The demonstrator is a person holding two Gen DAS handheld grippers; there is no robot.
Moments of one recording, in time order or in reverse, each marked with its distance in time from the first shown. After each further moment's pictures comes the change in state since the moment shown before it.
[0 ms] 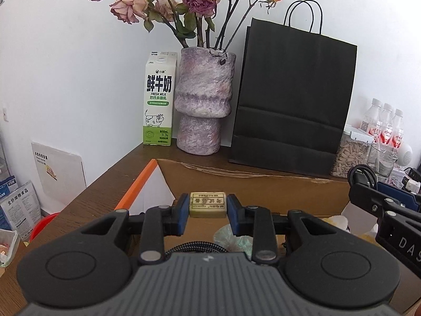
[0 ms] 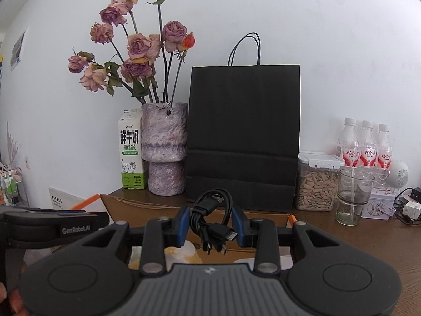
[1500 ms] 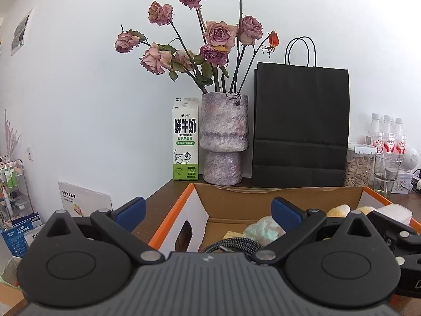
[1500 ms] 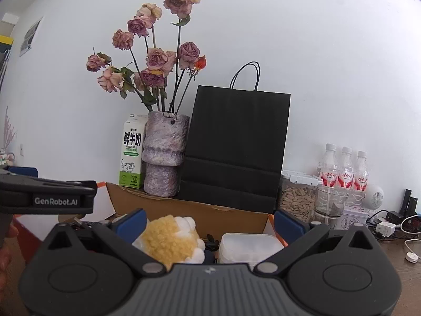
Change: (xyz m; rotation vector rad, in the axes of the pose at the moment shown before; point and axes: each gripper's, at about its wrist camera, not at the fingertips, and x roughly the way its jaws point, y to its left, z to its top) left arm -0.070 0.008 -0.029 0.076 -0.217 0.097; right arm -0.066 0.022 -0.033 -0.131 -0.105 -0.071
